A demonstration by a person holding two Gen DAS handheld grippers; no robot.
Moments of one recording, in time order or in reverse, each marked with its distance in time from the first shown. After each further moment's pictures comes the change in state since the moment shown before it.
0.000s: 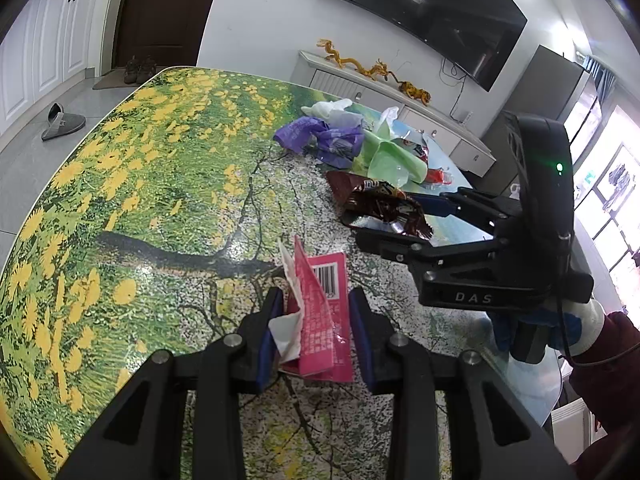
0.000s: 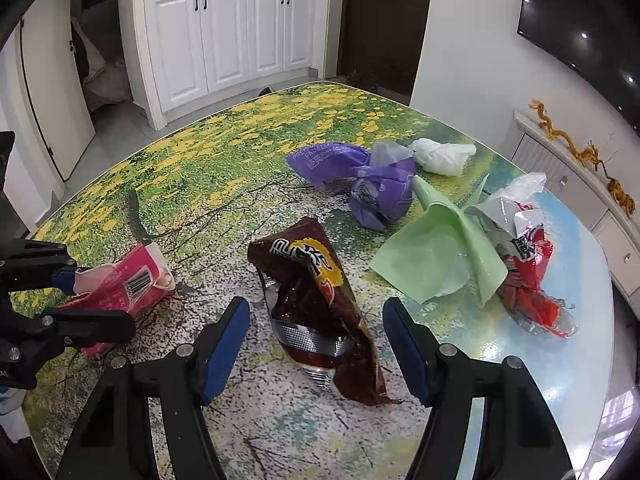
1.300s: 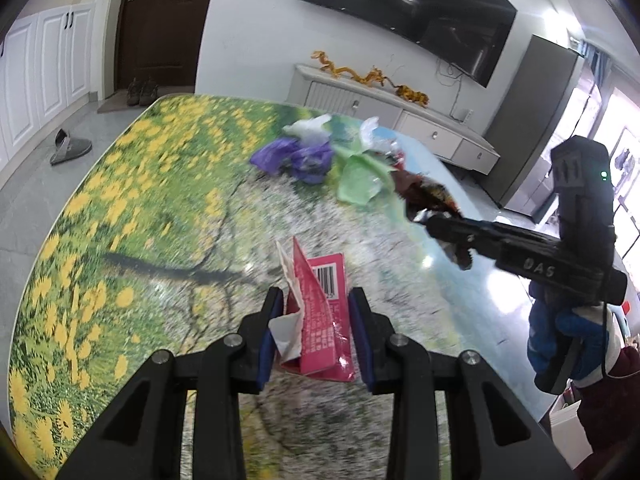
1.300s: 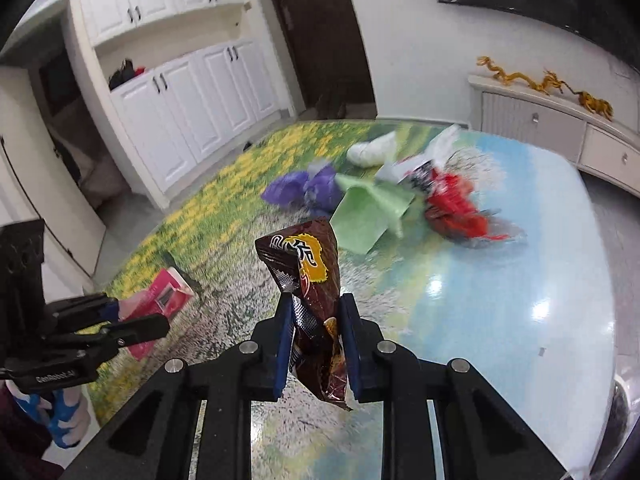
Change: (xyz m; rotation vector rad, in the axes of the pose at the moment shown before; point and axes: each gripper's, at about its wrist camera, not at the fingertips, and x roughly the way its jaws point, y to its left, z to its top) left arm -0.024 -0.046 0.003 0.068 -0.047 0.051; right arm -0.087 -0.048 -0.043 0.349 -0.159 0.109
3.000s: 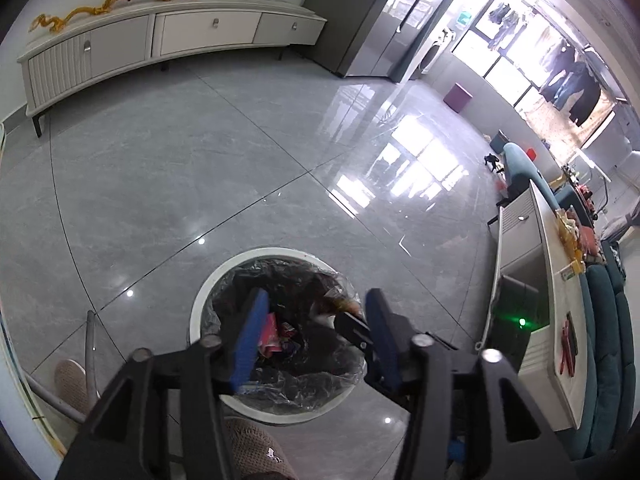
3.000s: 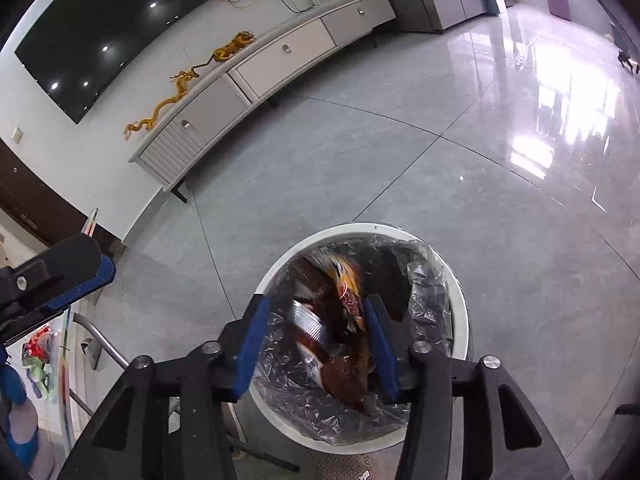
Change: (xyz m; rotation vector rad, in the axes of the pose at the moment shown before) left arm 0.300 -0.448 0.051 0.404 0.418 -0.458; right arm -0.187 -0.334 -0.206 0.939 -0.179 -0.533
